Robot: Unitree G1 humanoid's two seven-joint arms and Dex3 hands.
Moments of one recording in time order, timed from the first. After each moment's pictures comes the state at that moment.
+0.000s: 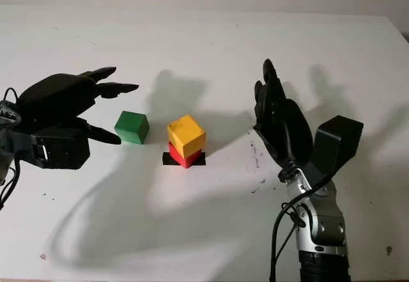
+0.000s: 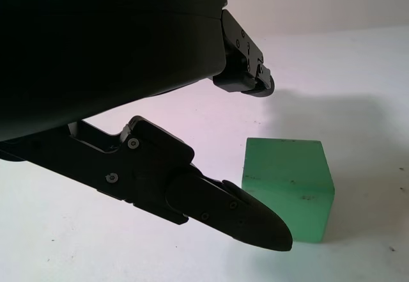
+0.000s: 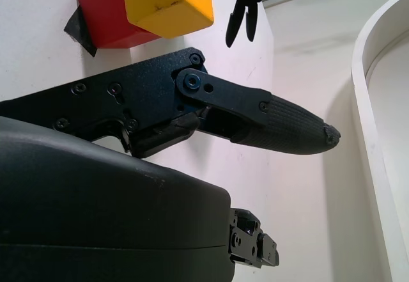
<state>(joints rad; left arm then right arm) -0.50 0.80 -0.14 0.08 0.60 -0.16 -0.40 -0.24 -0.17 -0.13 -0.12 0.27 0.27 0.27</state>
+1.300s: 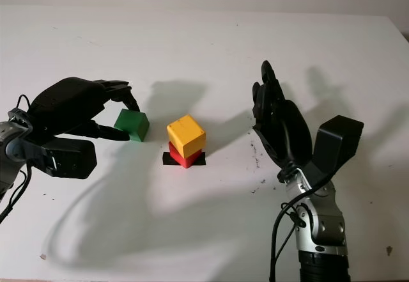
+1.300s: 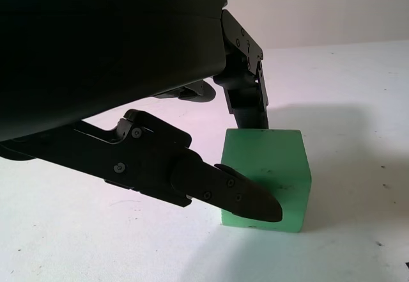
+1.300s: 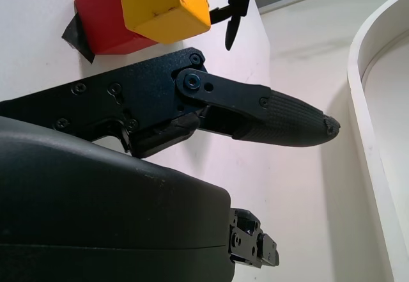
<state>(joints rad) -0.50 0.78 -0.15 0.17 0.63 -0.28 -0.27 -0.24 -0.17 -0.13 -0.12 0.30 0.27 0.29</state>
